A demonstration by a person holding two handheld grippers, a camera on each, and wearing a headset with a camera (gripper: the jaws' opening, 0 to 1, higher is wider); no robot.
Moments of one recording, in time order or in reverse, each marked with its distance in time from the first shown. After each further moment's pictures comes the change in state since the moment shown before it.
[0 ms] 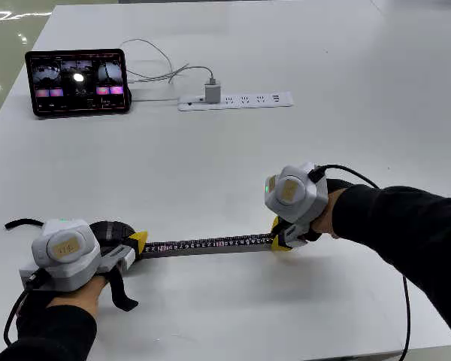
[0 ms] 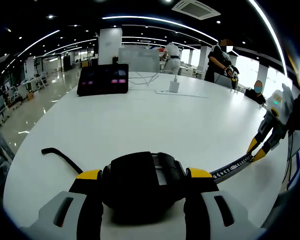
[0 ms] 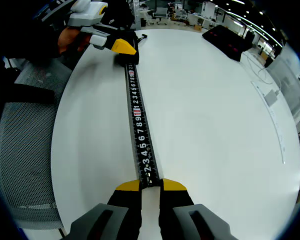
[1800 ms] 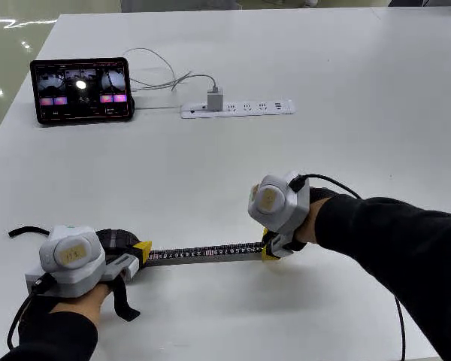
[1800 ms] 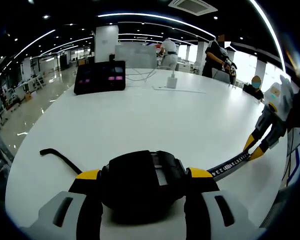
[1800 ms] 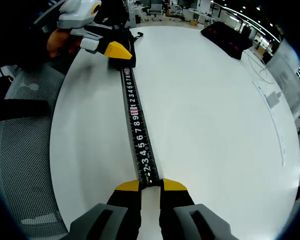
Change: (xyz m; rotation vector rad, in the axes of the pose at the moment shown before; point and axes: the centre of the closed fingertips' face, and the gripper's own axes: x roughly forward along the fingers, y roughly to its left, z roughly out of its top) left arm 0.009 0.004 -0.003 0.024 0.037 -0.015; right arm 0.009 0.003 0.022 0.035 0.040 -0.016
